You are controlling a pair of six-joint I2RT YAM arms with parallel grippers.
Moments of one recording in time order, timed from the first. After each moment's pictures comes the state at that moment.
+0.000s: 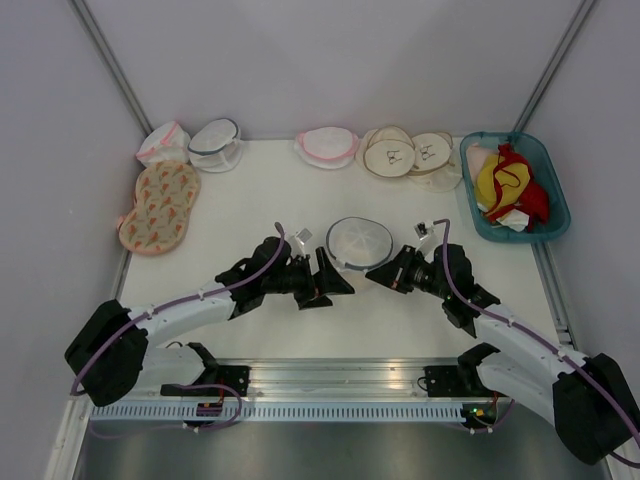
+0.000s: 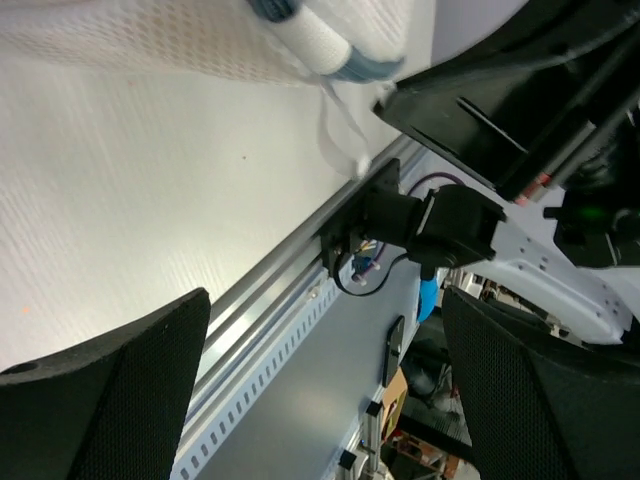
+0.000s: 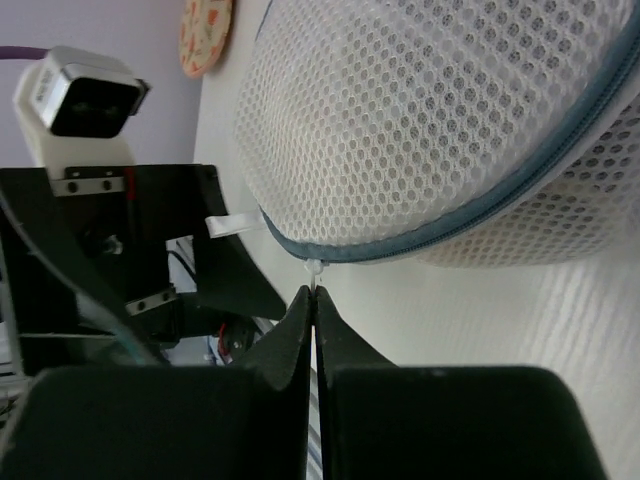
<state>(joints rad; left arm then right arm) -0.78 1.20 0.58 0.11 0.45 -1.11 0.47 0.94 0.34 0.21 -0.42 0.90</state>
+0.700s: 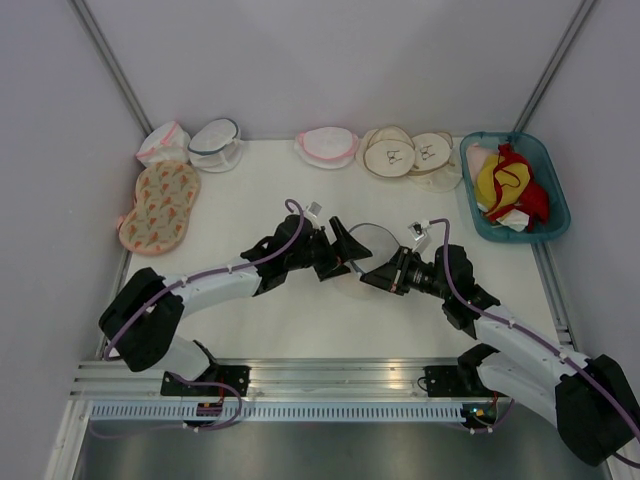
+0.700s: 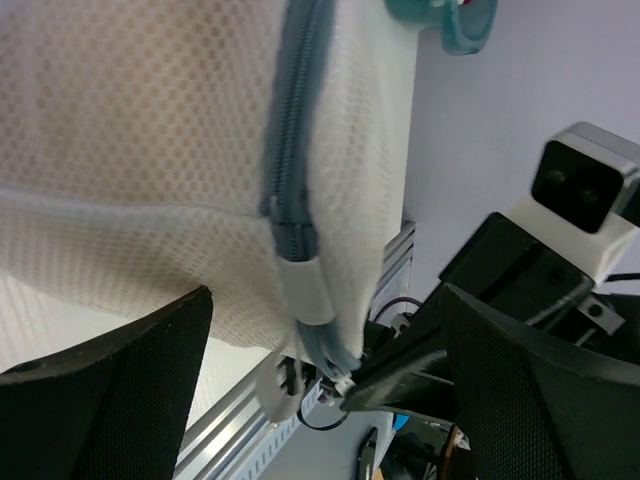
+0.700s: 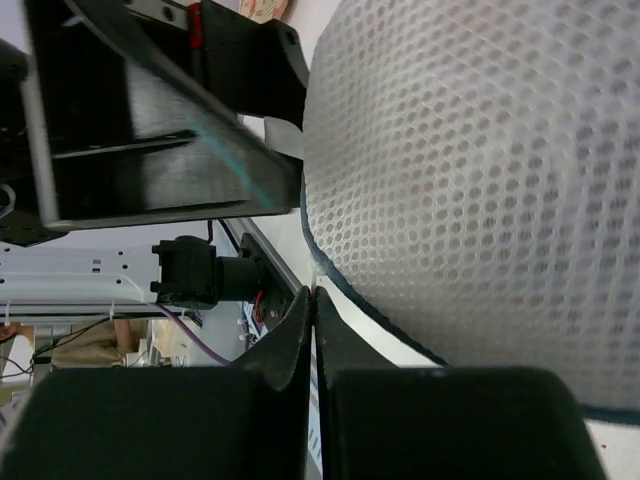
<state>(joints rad) -0.78 1.45 0.79 0.22 0.26 -1.19 0.50 0.94 0.33 0.32 -0.54 0.95</state>
